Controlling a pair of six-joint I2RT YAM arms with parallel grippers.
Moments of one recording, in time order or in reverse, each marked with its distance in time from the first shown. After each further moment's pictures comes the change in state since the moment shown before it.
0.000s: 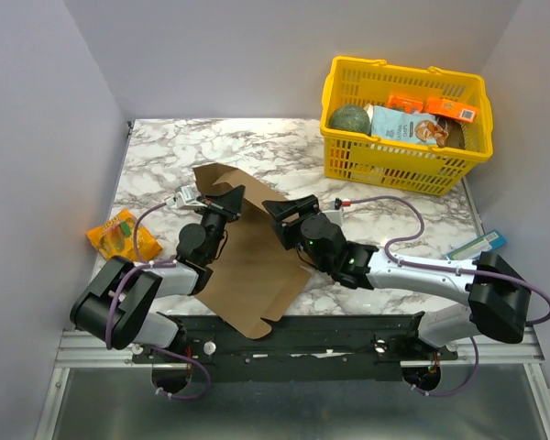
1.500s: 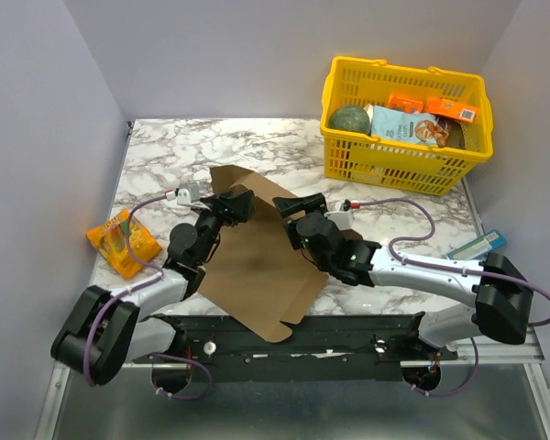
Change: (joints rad) left arm 0.024 -0.155 -0.004 -0.173 0.157 0.253; right arm 0.005 0.003 0.068 -0.200 0.113 0.051
